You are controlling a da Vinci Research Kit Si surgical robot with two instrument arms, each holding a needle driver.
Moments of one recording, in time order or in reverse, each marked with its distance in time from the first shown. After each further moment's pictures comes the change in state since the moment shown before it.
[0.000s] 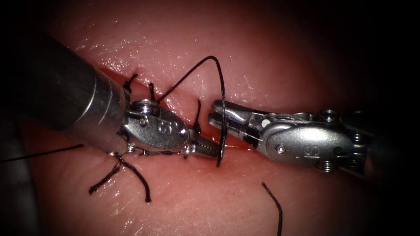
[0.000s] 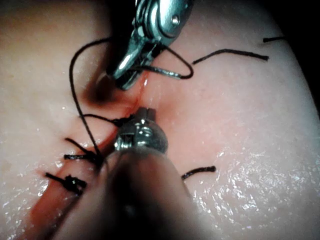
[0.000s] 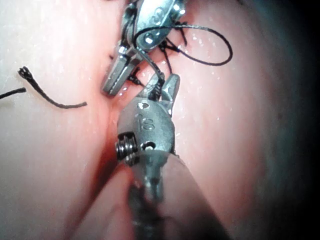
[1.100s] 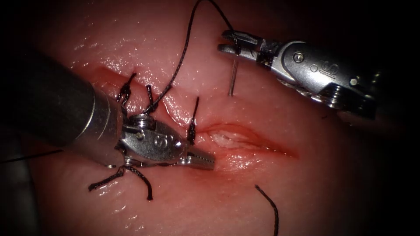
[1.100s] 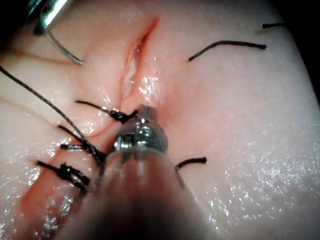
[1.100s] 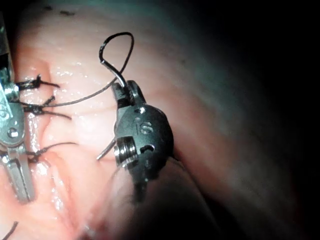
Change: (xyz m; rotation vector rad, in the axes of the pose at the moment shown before) right arm -0.003 0.010 0.004 -0.055 -0.027 0.854; left arm -0.003 0.000 0.001 -0.002 -0.026 -0.012
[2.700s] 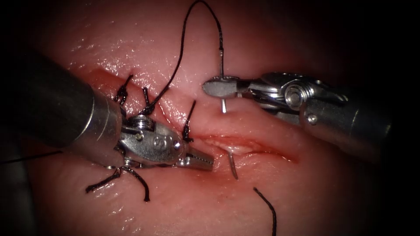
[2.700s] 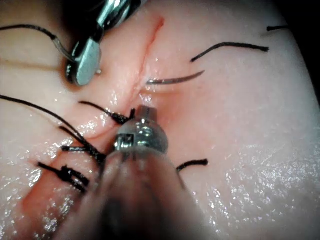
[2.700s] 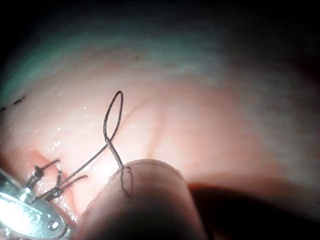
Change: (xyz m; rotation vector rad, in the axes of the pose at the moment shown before) right arm -0.007 -0.007 -0.001 0.061 -0.358 0.984; left arm 0.001 0.000 0.000 -0.004 0.000 -0.006
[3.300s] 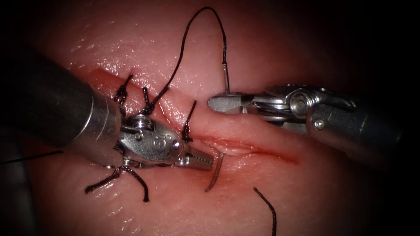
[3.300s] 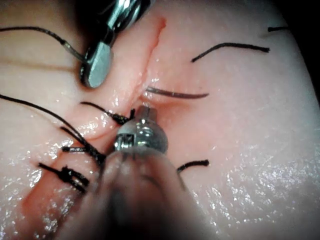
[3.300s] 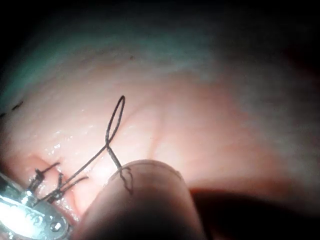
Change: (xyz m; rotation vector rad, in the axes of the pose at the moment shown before) right arm -0.003 0.000 0.000 0.042 -0.103 0.128; left arm 0.000 0.000 0.000 -0.003 0.000 -0.001
